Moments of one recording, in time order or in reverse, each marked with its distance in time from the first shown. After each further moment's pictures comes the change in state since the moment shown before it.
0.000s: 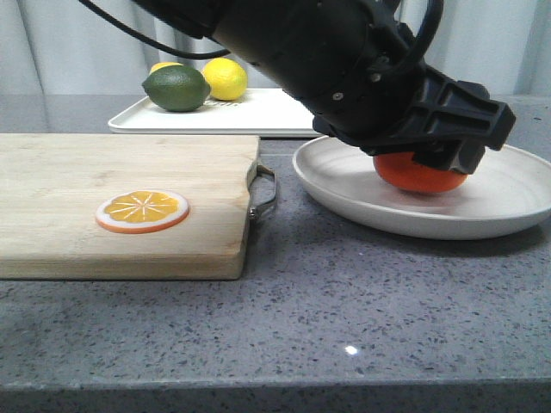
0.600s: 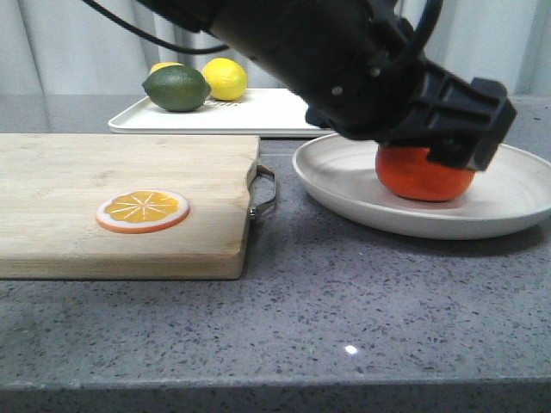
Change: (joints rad) left arm 0.000 -0.018 0.000 0.003 -0.003 0.000; right arm 0.000 0.000 0.000 0.000 0.000 0.000
